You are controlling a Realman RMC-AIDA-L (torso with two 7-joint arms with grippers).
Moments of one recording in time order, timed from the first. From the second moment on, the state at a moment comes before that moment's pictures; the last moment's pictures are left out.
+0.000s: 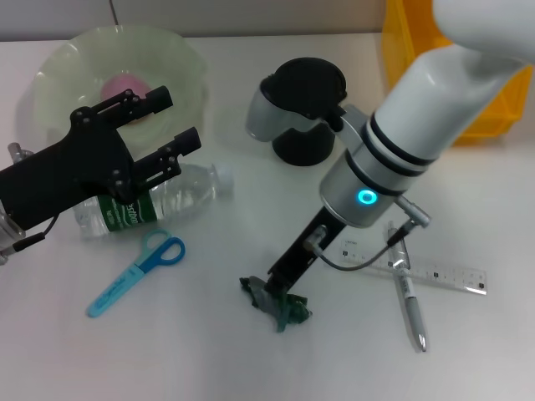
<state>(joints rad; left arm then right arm) -0.36 -2.07 0.83 0.52 1.48 1.66 -0.93 0.99 2.08 -1.79 -0.71 -2.06 -1.30 2.66</state>
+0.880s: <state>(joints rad) -0.37 -2.07 0.82 0.52 1.47 1.66 -0.94 0.64 2.08 -1.44 -1.03 -2.08 -1.45 2.45</state>
